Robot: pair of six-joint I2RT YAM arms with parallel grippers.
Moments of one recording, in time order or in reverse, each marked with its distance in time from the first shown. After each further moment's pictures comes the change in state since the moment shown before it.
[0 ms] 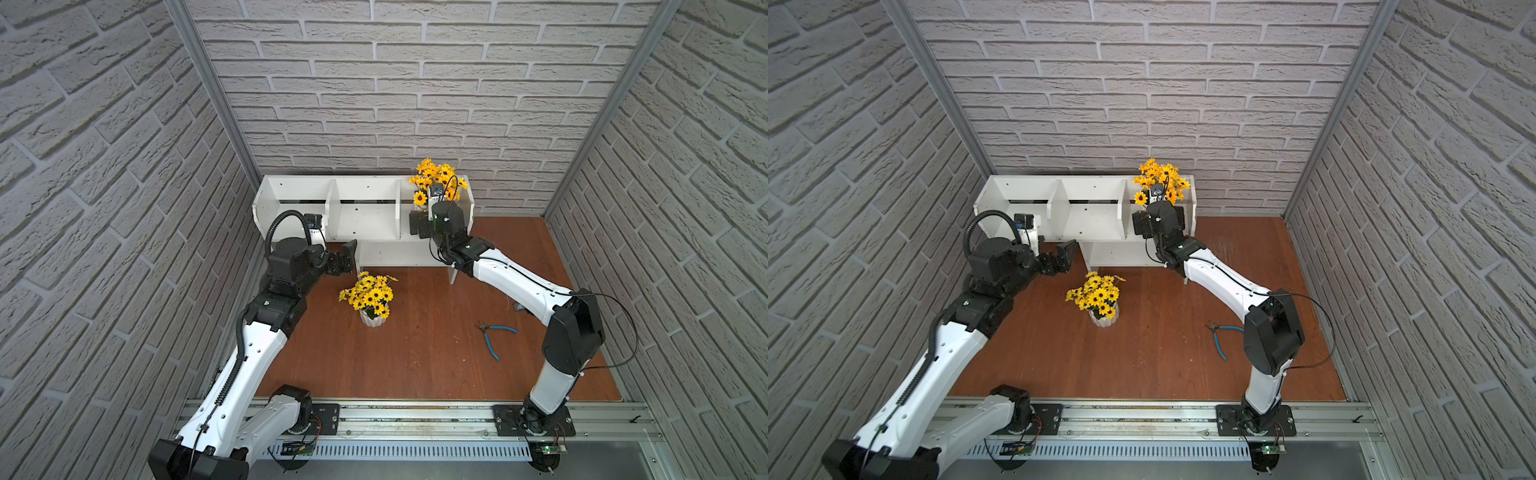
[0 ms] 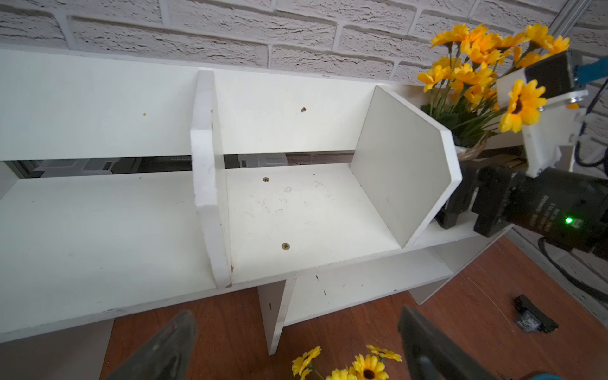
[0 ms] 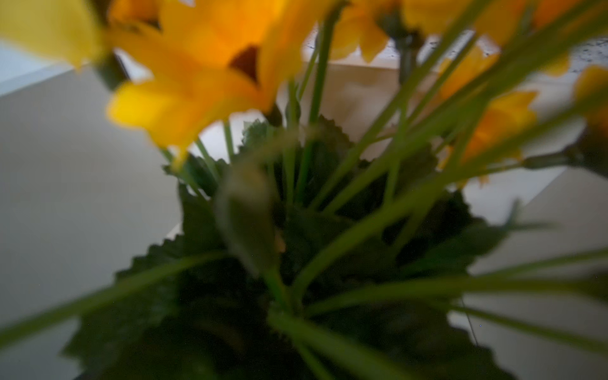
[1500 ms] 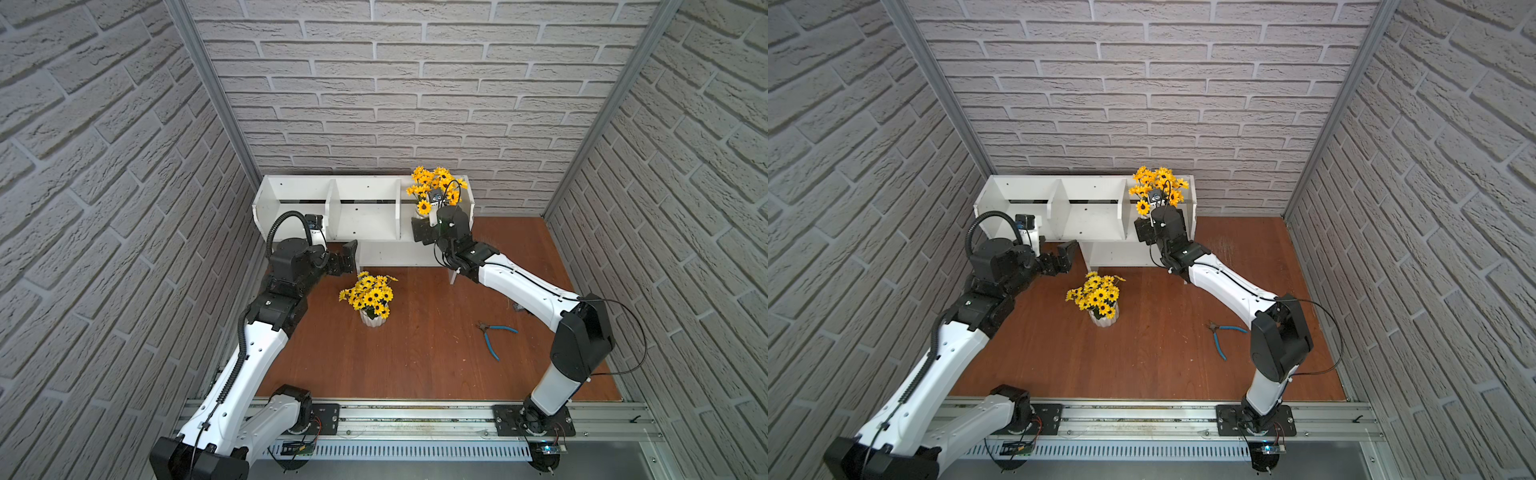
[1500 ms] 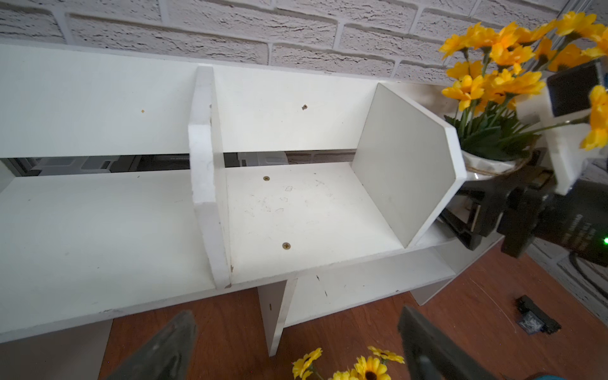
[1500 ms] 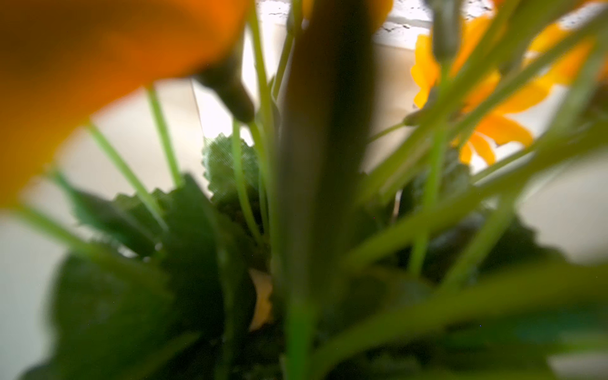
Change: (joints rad) left arm 0.000 0.004 -0.015 0.021 -0.003 0.000; right arm -0.003 -0.095 -0.093 -0.021 -0.079 -0.109
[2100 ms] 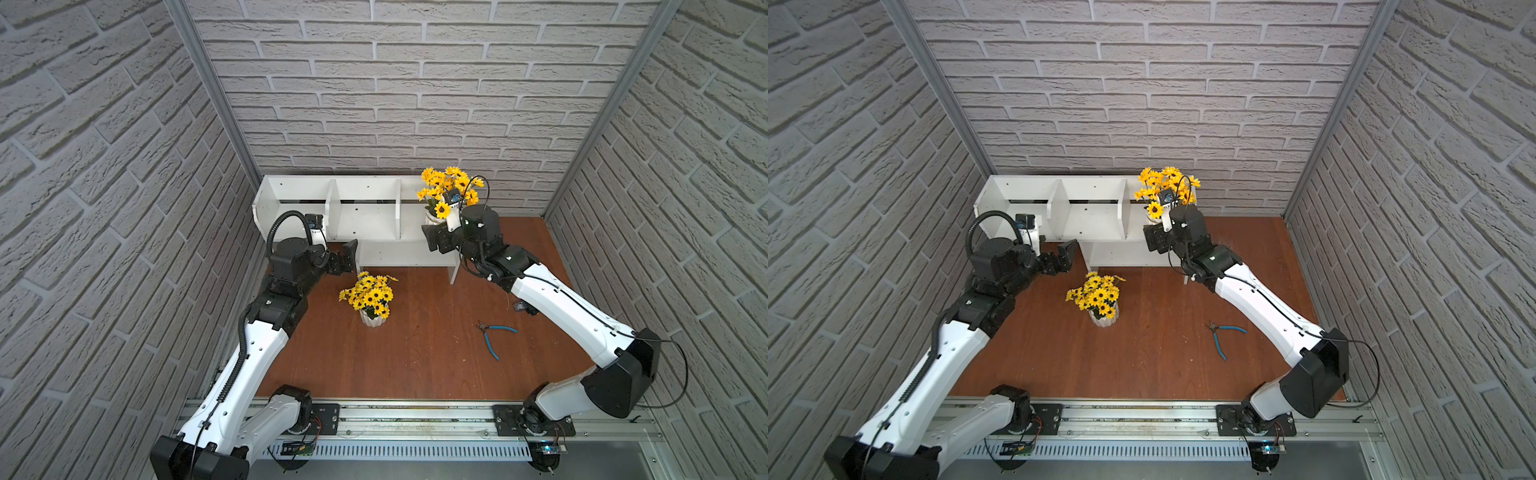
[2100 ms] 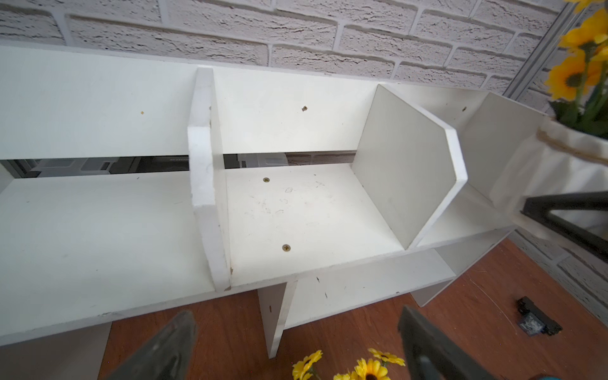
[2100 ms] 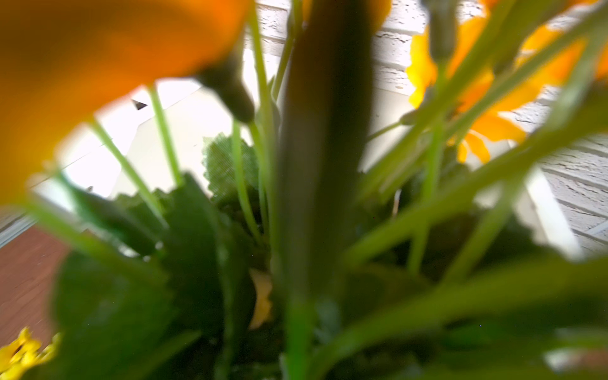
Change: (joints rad) left arm 0.000 0.004 0.000 0.007 0.000 0.000; right arm 0.000 -0.261 -0.043 -0.255 -0.150 0.012
